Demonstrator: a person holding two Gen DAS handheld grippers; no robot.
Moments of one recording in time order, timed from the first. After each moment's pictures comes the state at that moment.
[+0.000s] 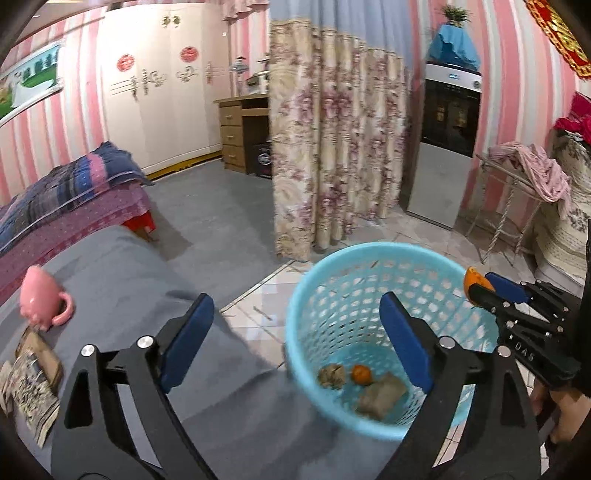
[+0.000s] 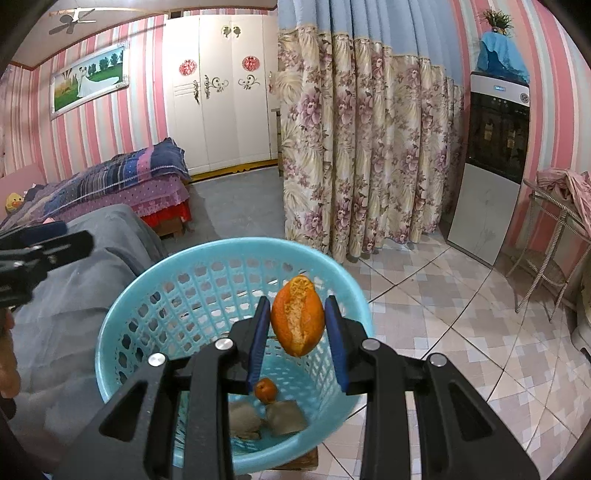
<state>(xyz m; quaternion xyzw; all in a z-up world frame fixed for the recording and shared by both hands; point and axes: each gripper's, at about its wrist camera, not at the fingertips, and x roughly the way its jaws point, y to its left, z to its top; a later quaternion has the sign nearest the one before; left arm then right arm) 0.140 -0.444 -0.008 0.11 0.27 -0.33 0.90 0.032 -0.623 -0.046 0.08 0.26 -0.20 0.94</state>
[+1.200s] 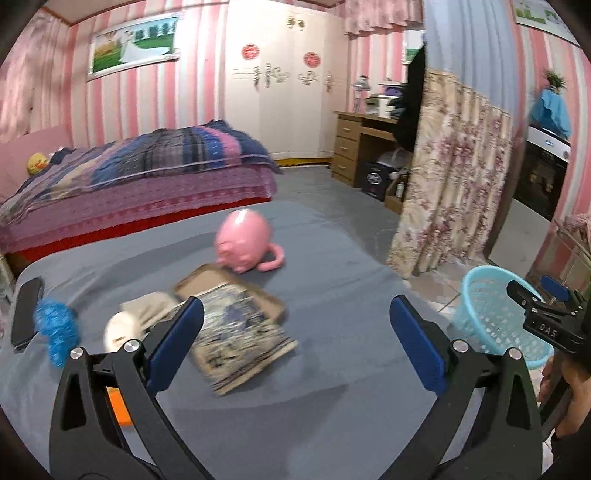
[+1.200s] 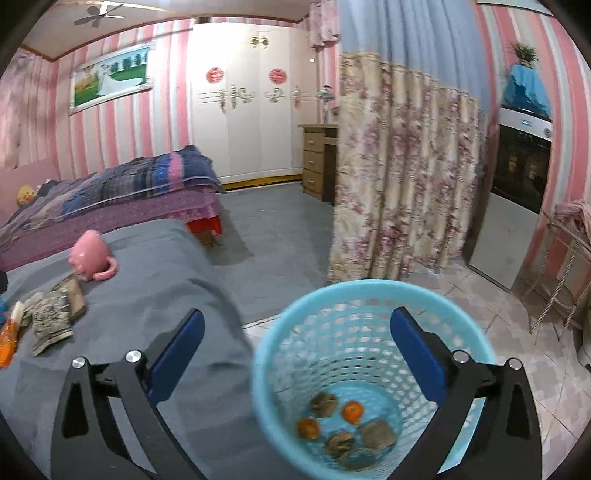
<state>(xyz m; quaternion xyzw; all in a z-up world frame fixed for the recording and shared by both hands) 0.150 -0.192 0.027 0.02 0.27 -0.15 0.95 0.095 -0.481 -0.006 0.05 0.24 -0.18 0.95</state>
